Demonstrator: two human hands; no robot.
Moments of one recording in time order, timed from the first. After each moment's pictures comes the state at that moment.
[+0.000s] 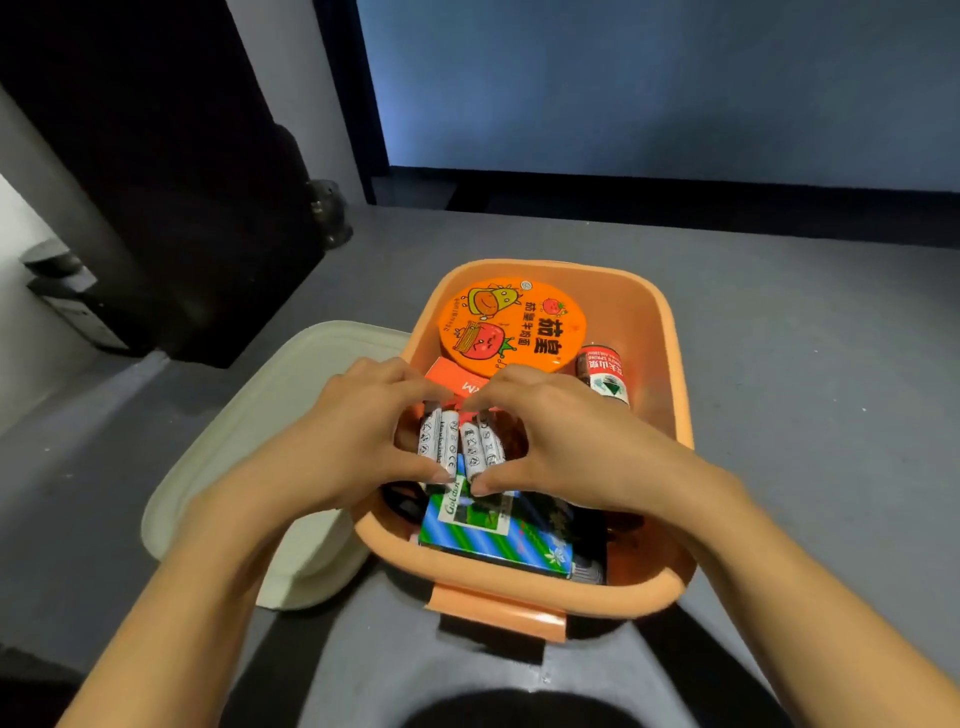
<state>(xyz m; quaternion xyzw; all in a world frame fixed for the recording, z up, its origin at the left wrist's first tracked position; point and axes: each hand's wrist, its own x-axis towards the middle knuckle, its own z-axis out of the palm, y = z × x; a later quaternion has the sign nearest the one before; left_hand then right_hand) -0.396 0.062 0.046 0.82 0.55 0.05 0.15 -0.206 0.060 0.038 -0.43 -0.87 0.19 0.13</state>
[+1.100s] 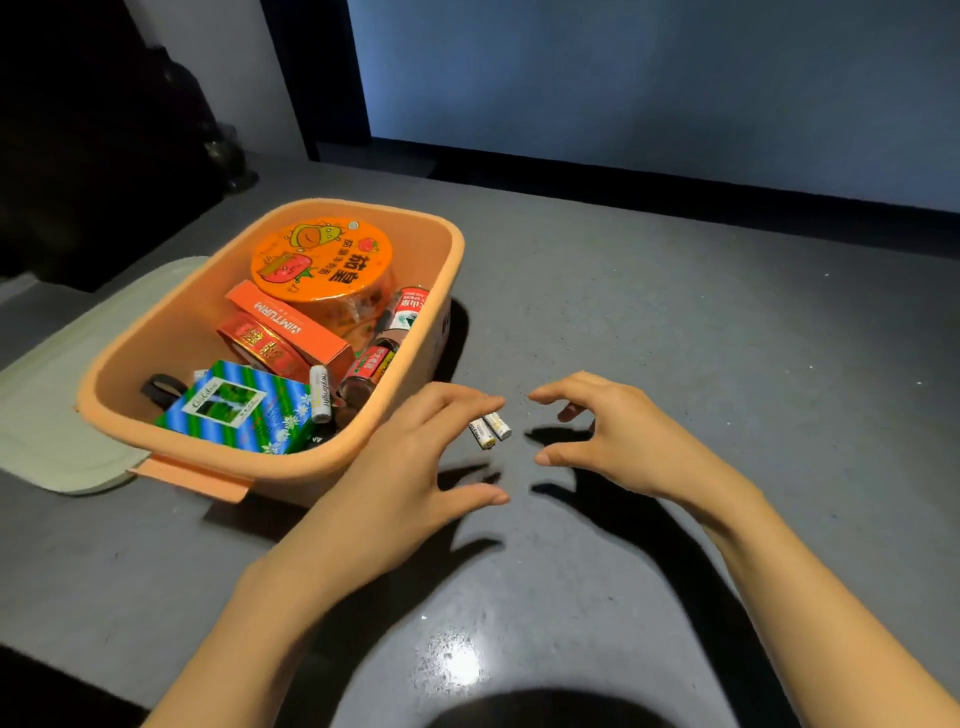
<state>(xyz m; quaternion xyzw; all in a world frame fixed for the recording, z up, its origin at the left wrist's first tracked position) -0.177 -0.036 -0.004 0.82 0.46 0.27 0.21 0.036 0.019 -0.024 -0.51 -0.79 0.29 0.16</state>
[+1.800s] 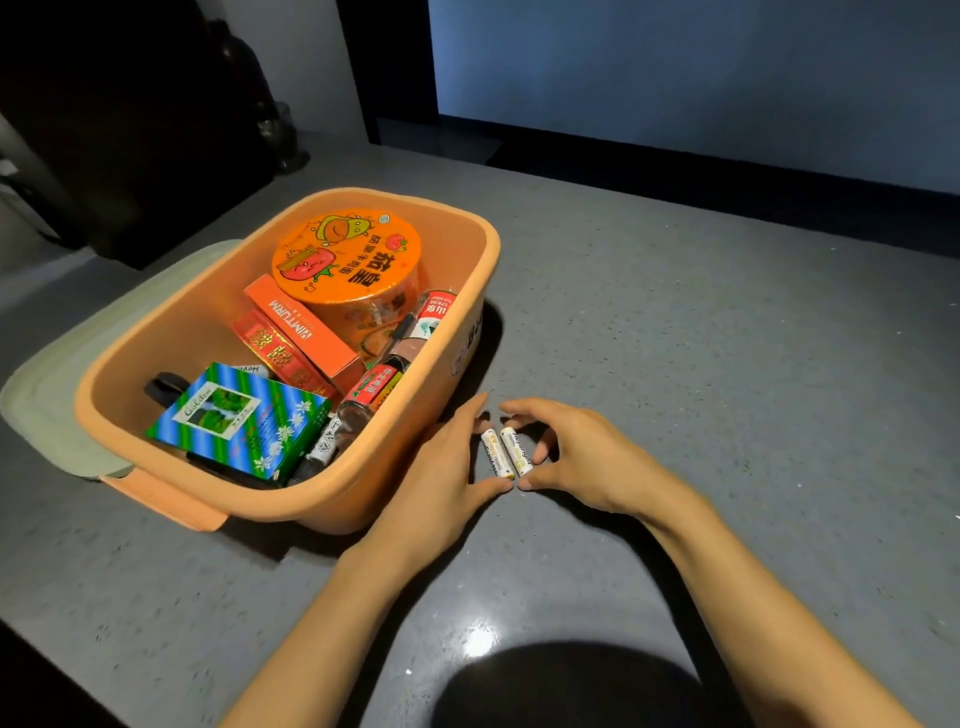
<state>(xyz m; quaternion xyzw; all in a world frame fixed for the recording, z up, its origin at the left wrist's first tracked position) -0.160 0.018 -0.092 0.67 0.62 0.28 0.29 0.008 0.080 -0.079 -0.44 -0.80 0.40 0.12</state>
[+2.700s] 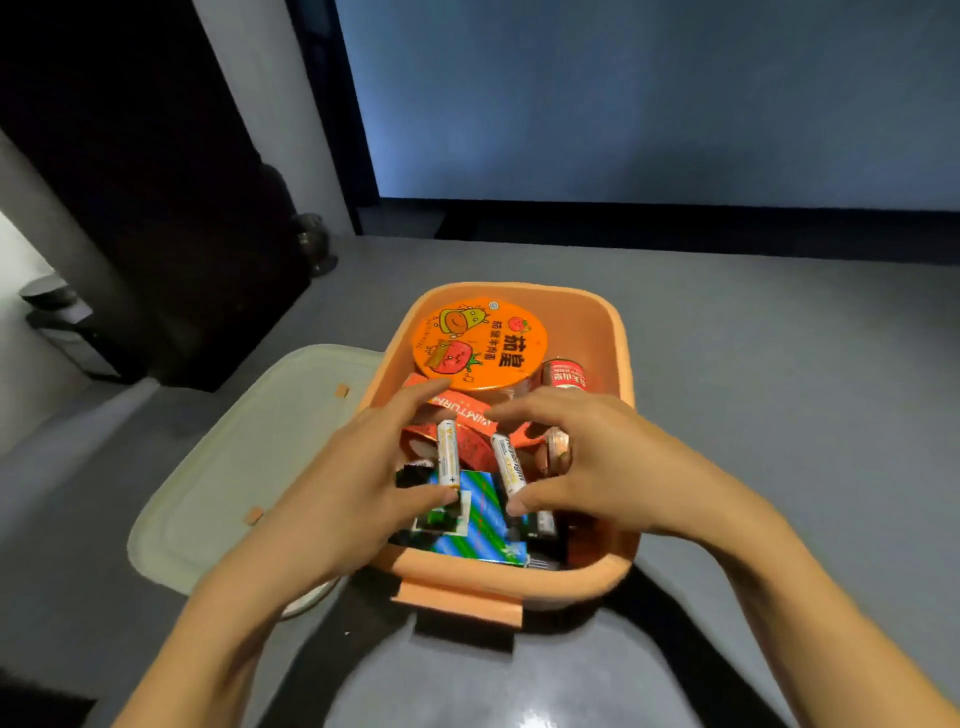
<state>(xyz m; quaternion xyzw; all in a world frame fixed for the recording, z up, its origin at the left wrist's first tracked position) -0.371 0.019 0.042 0.79 0.53 0.23 0.23 -0.159 0.030 0.047 -0.46 -0.83 0.24 0.18</state>
